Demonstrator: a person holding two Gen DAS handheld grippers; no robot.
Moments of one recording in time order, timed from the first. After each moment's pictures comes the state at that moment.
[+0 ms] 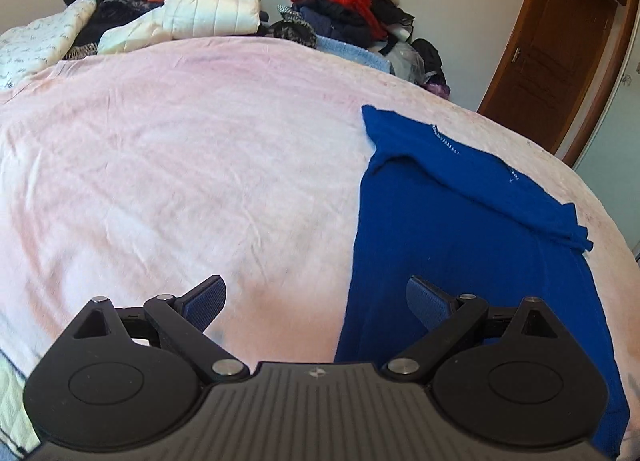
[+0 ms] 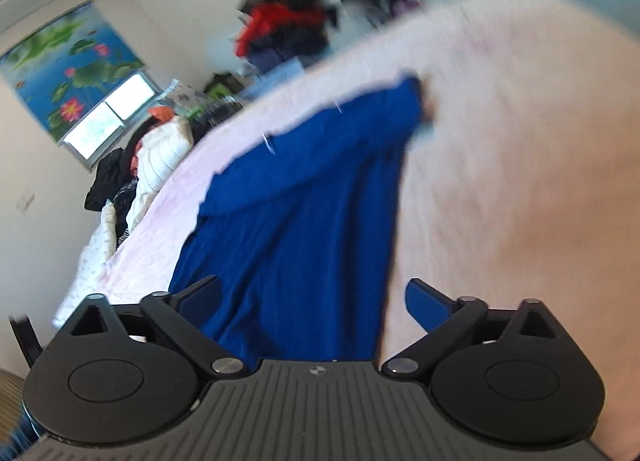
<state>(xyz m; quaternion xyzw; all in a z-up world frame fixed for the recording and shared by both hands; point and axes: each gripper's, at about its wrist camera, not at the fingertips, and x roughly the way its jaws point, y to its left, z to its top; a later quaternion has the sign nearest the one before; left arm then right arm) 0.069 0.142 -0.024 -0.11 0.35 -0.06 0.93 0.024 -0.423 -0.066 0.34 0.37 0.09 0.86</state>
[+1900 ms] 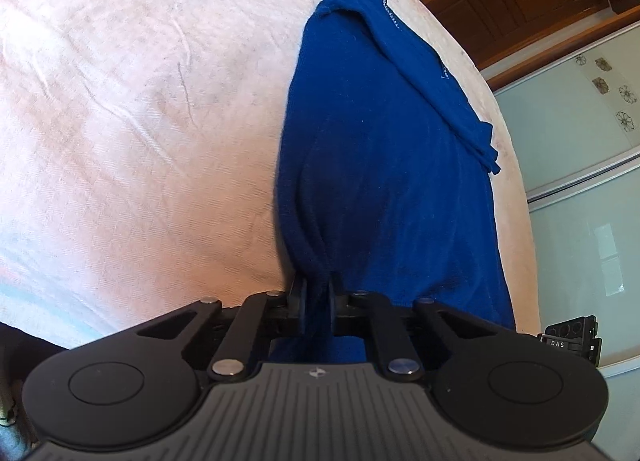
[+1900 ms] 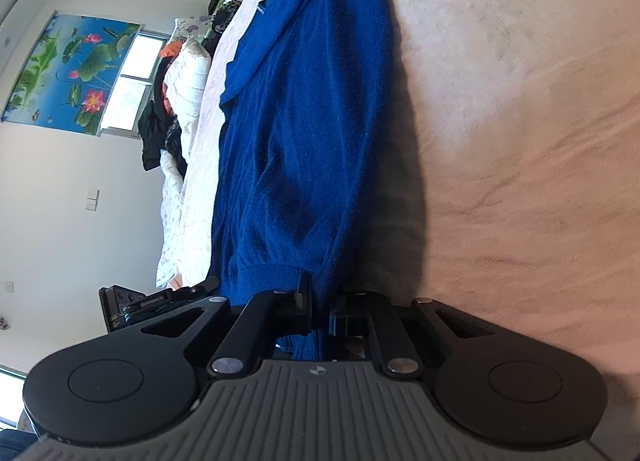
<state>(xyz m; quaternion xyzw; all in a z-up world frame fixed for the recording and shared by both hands) 0.093 0.160 -0.065 -0.25 0.54 -0.24 0.77 0.012 -0.396 -0.134 0.46 0.47 0.21 0.72</state>
